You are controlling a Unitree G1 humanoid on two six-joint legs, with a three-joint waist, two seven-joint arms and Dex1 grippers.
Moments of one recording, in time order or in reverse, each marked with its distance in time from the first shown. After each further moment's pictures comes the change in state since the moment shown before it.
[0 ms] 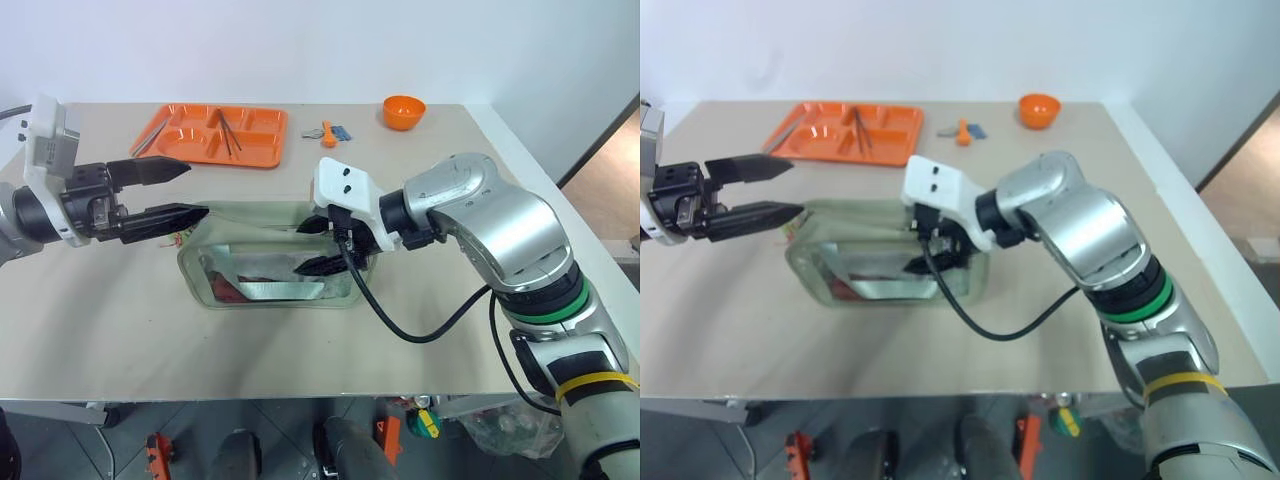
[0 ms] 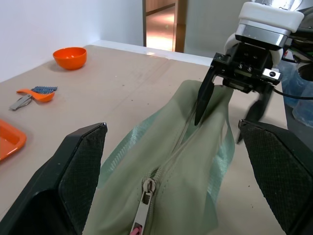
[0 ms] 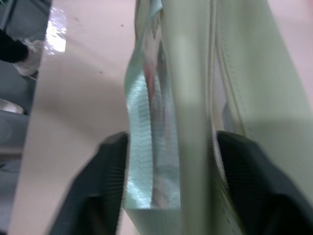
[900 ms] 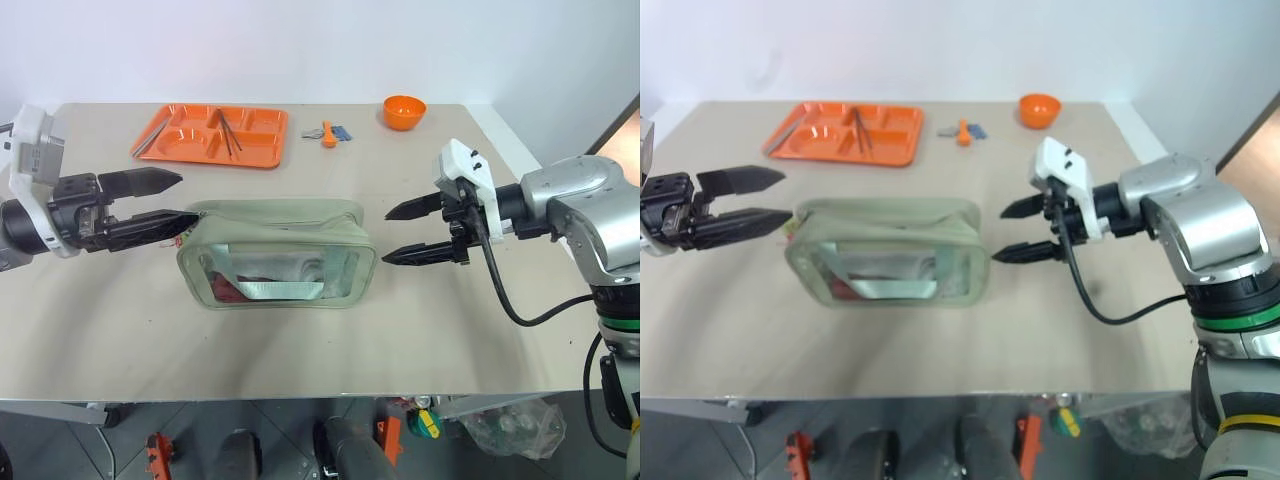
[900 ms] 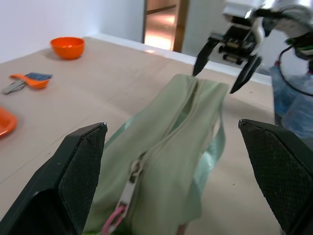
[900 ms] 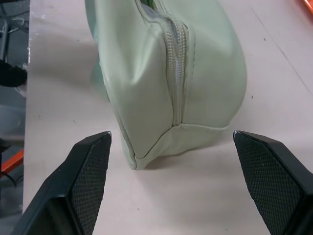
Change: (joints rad) left arm 0.049 0.019 0.048 -0.036 -0.078 0.077 -0.007; right arm 0.208 -0.309 -0.218 0.190 0.131 -0.239 0.160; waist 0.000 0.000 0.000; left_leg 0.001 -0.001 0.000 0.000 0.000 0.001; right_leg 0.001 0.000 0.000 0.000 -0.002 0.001
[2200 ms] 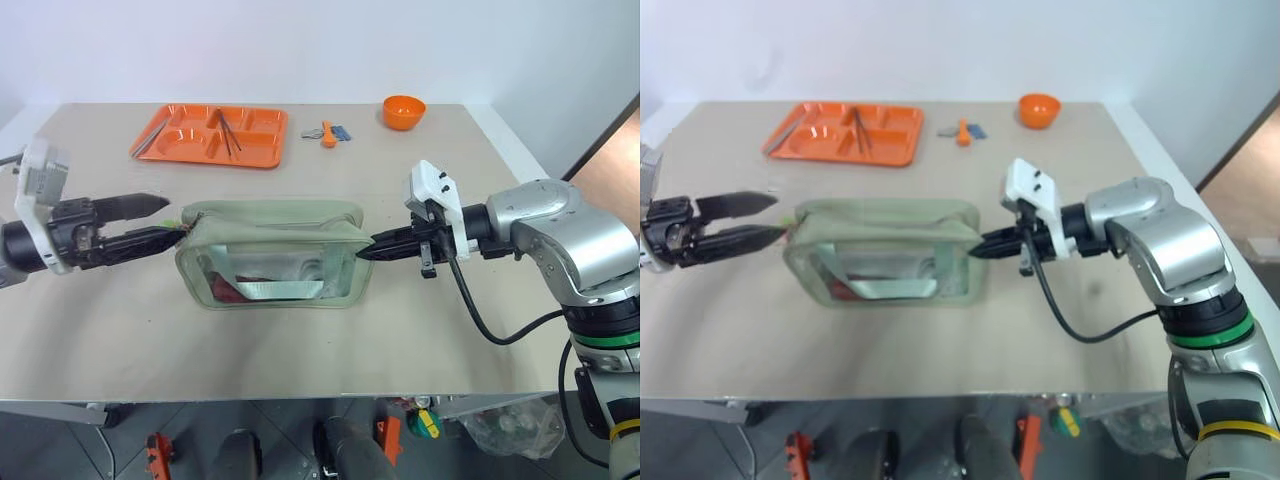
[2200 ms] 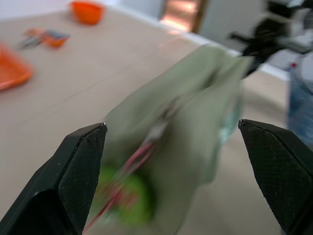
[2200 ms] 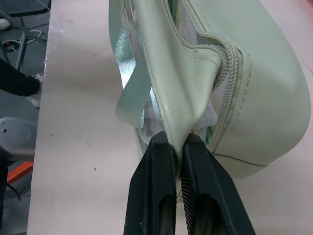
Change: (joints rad) left arm 0.145 0.020 0.042 0.168 0.102 -0.022 -0.012; right arm 0.052 0.068 0.010 -0.083 0.032 -0.001 -0.072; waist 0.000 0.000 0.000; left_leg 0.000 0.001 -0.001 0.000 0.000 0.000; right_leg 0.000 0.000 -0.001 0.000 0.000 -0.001
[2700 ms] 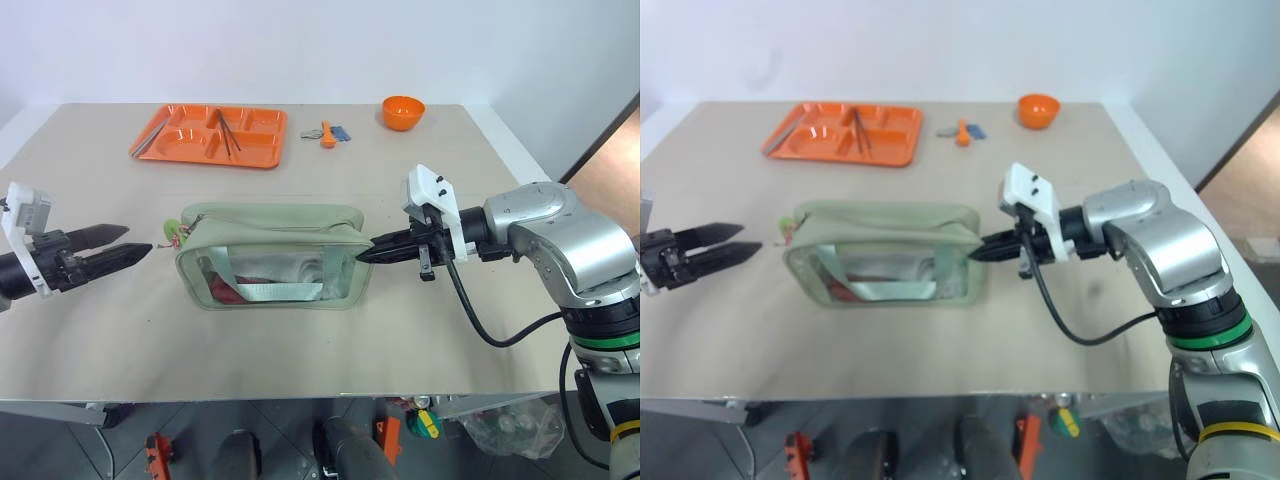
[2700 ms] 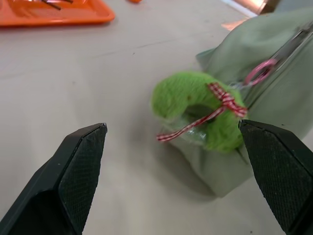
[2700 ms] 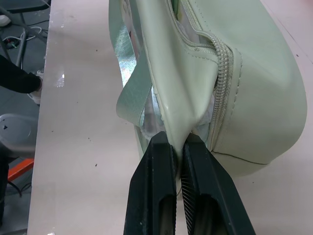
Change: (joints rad) left arm 0.060 -0.052 -0.007 0.142 0.132 -0.081 0.031; right arm 0.007 -0.001 0.012 -0.003 -0.002 -0.006 -0.003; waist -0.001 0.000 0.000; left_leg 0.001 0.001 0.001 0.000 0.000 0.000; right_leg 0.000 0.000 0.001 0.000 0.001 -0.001
